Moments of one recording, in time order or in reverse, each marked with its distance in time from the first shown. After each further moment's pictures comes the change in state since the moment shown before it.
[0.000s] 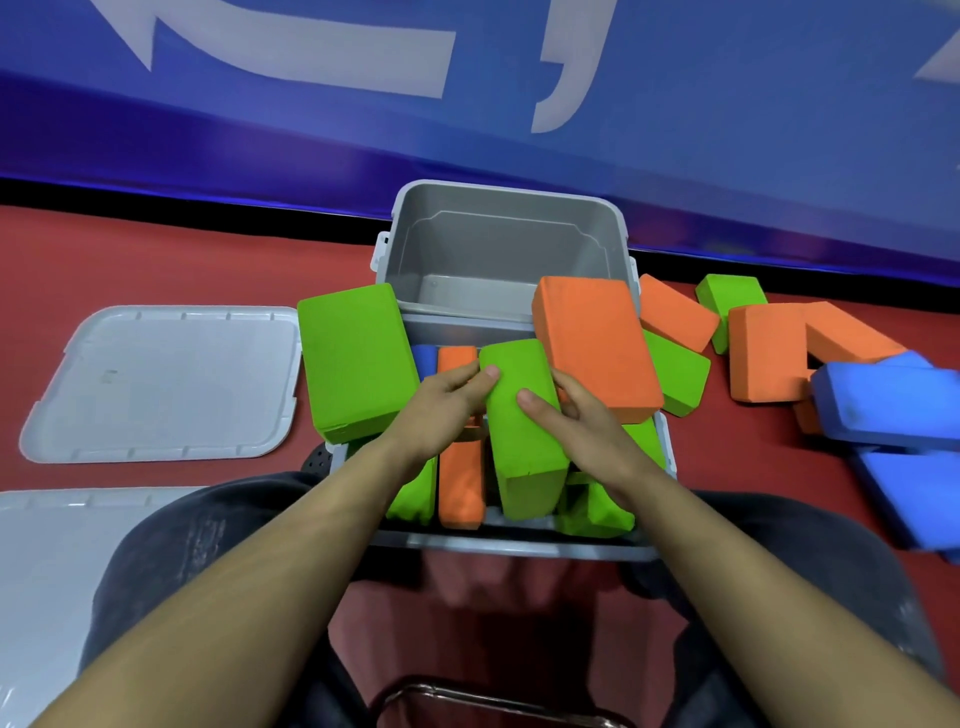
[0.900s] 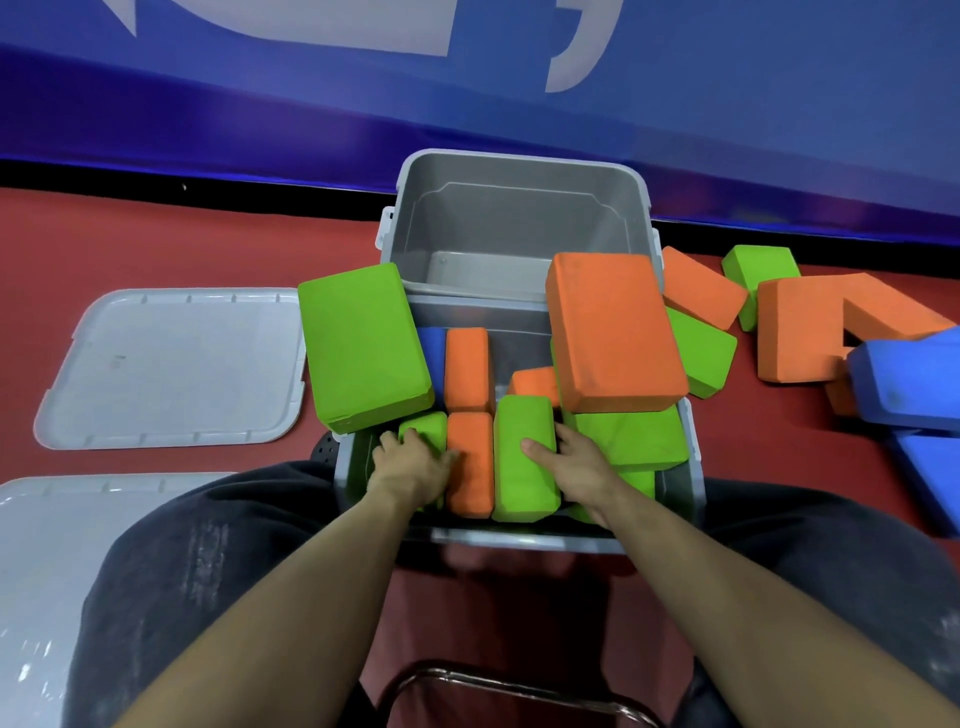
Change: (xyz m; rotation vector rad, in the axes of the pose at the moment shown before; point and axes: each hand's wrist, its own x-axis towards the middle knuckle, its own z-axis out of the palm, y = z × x) left_hand 0.029 -0.116 -0.037 0.977 0.256 -0.483; right_hand 0.037 0.122 -0.004 -0.084 0.138 0.376
